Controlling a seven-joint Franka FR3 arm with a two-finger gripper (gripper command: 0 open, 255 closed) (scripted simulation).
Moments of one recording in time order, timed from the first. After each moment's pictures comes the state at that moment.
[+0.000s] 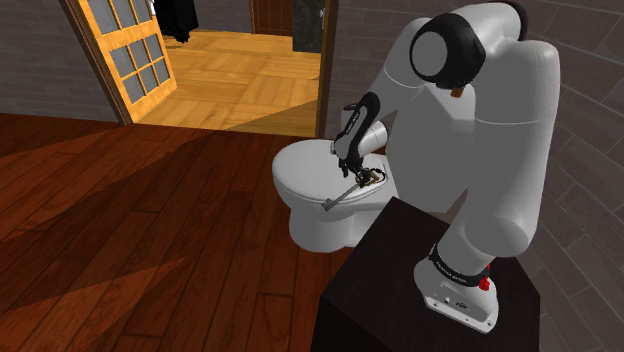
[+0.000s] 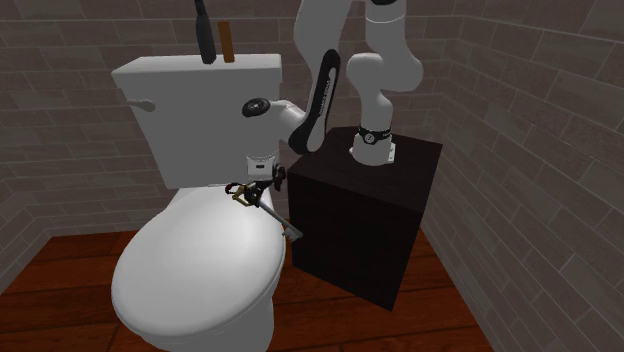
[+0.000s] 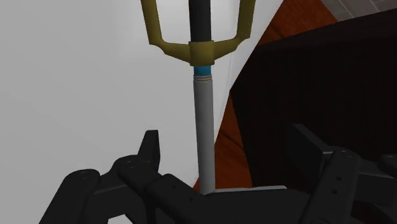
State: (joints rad) arm -0.01 0.39 -0.40 -2.42 -0.02 2.70 -1.70
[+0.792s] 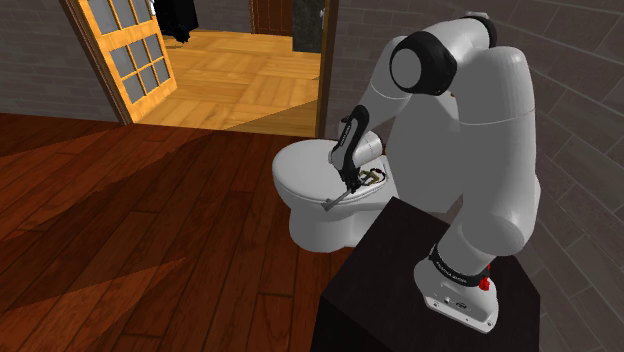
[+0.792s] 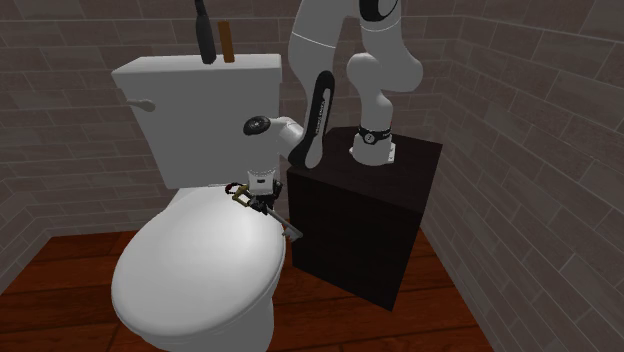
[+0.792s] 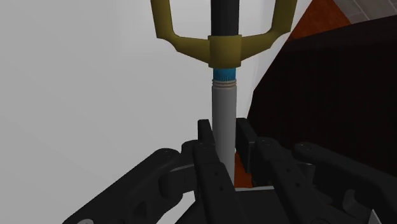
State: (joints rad) arm -0.06 0.53 -0.34 -2.37 0.03 2.79 -1.75
